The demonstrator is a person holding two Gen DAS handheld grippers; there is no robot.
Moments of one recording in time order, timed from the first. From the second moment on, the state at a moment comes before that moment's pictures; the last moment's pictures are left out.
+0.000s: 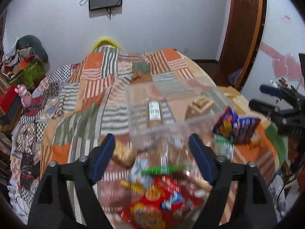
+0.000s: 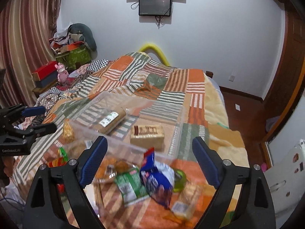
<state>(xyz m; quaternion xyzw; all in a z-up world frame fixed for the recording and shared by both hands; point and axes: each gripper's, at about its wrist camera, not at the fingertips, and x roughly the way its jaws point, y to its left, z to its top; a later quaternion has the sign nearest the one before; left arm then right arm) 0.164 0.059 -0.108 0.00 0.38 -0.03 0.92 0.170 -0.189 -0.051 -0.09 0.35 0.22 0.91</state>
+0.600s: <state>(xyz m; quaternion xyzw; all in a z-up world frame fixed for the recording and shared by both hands) 0.102 0.049 -0.189 -0.05 0.47 -0.04 0.88 0.144 -0.239 -0.091 -0.06 0.40 0.20 0.89</state>
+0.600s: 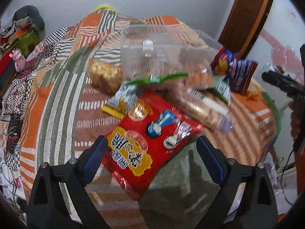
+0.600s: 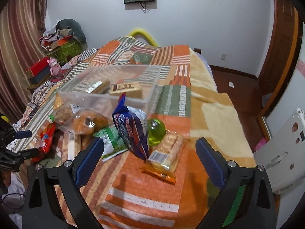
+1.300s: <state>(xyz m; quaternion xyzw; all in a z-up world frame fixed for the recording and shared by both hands) 0.143 0.078 -0.227 -0.09 0.48 -0.04 0.87 0.181 -0.203 -0.124 -0.09 0.42 0.21 0.88</state>
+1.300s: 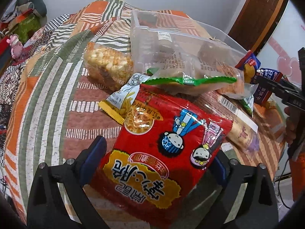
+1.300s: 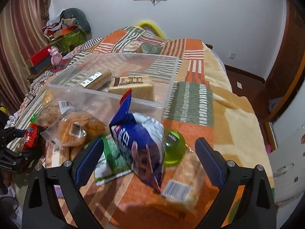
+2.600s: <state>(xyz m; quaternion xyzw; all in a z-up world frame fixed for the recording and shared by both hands) 0.175 0.066 -0.095 -0.05 0.33 -0.02 0.94 0.173 -0.184 -0.049 -0.04 0.33 0.26 0.91</state>
